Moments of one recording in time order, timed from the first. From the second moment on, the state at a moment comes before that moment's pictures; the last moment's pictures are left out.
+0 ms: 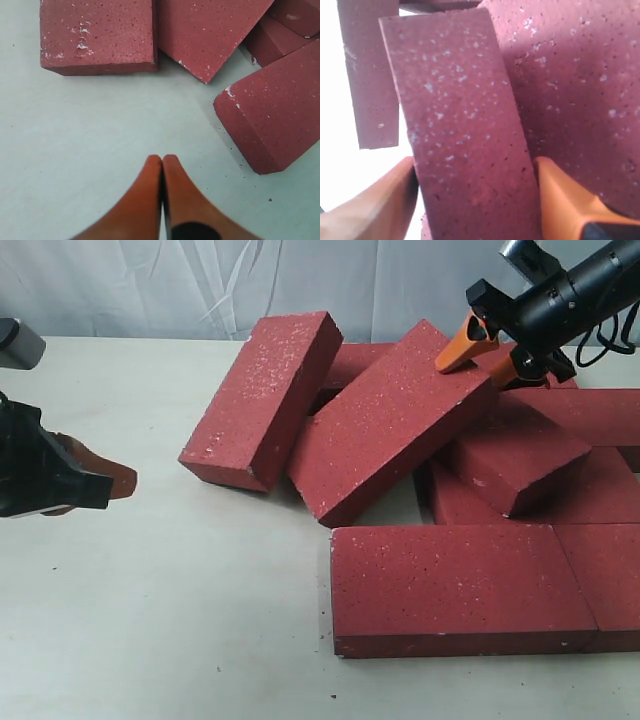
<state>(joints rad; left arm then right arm) -0.17 1.11 -0.63 -0.87 0.67 0.79 -0.05 2.06 -1.64 0.79 1.23 -0.41</state>
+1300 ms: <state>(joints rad) -0.04 0.96 -0.59 -0.46 0.42 0.37 0.58 1.81 -1.27 1.04 0.70 -0.30</state>
